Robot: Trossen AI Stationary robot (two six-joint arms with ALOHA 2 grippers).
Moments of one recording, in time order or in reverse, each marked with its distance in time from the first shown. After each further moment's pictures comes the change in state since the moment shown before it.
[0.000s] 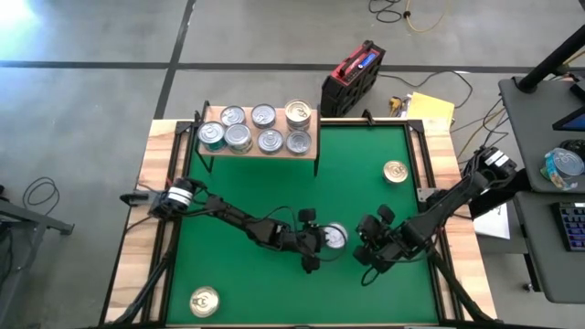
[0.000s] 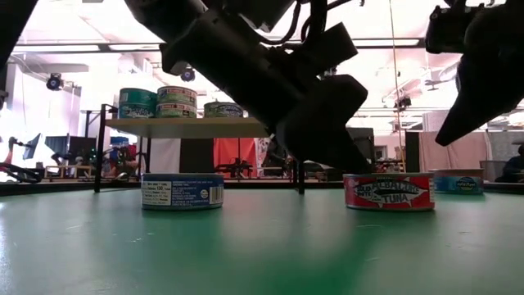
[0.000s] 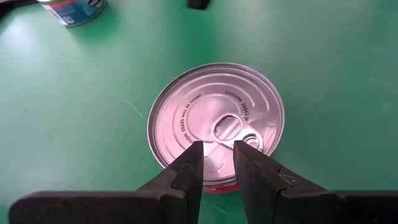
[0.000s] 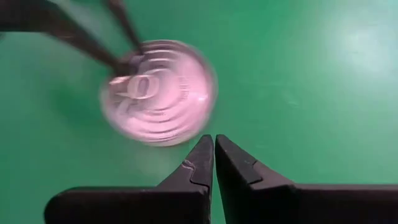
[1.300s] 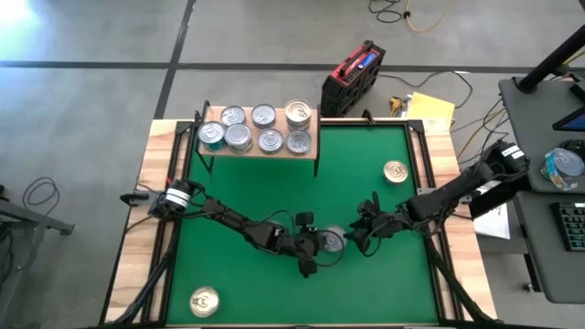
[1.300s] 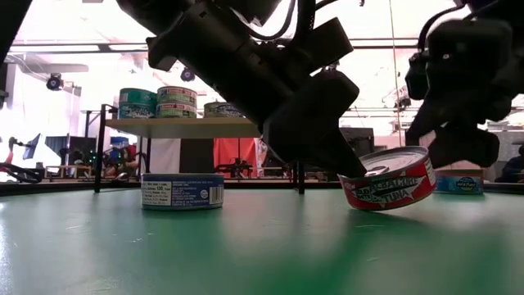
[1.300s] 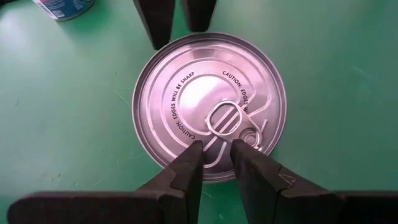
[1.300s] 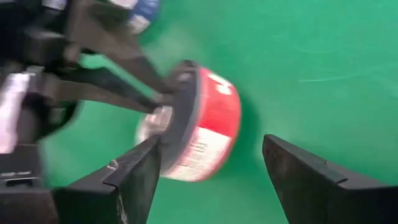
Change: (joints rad) left arm -0.033 -0.005 -0.011 -0.032 -0.003 -0.025; right arm -0.235 -0.198 -0.387 0.725 -0.320 -0.057
